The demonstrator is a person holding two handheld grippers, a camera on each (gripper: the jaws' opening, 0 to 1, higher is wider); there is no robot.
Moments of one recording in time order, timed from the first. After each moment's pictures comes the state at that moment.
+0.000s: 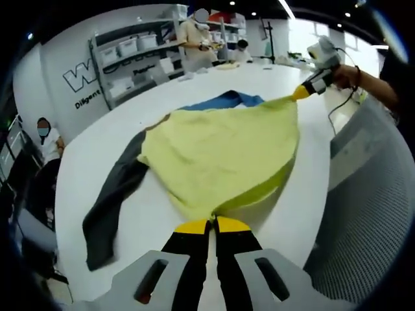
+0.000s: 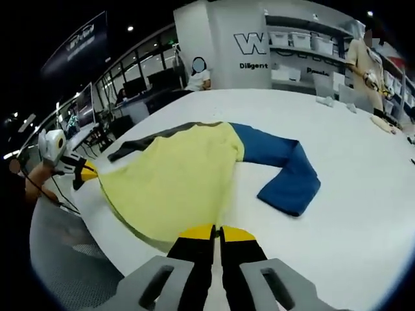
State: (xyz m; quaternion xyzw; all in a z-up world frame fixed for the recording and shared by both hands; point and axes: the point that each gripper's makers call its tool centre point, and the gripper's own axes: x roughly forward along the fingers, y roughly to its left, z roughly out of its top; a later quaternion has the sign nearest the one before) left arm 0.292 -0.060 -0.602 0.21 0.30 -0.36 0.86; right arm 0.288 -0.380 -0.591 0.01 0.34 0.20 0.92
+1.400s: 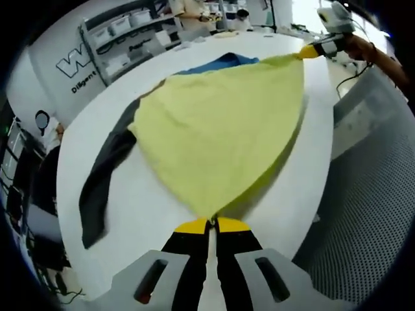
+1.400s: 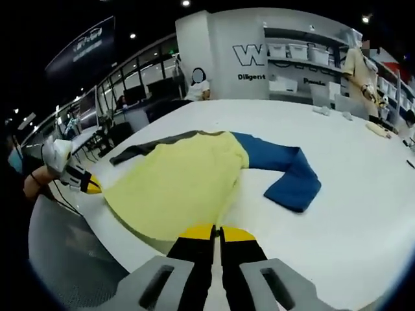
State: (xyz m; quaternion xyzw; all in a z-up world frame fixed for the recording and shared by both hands) left arm 0.264 -0.040 -0.647 0.26 0.39 -0.34 0.82; right arm 0.259 -0.367 -0.602 -0.01 0.34 0.20 0.92
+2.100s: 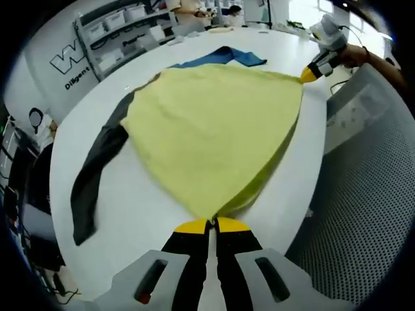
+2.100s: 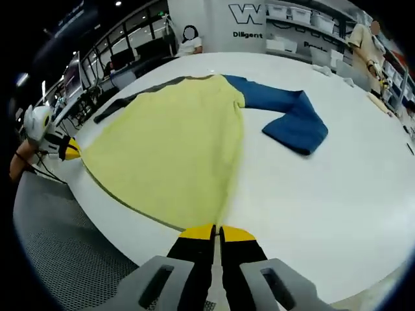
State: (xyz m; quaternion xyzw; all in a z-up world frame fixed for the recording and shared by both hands) left arm 0.252 -0.040 -0.656 0.26 0.41 -0.35 0.80; right arm 0.238 -0.389 -0.671 -0.02 0.45 0.17 0.88
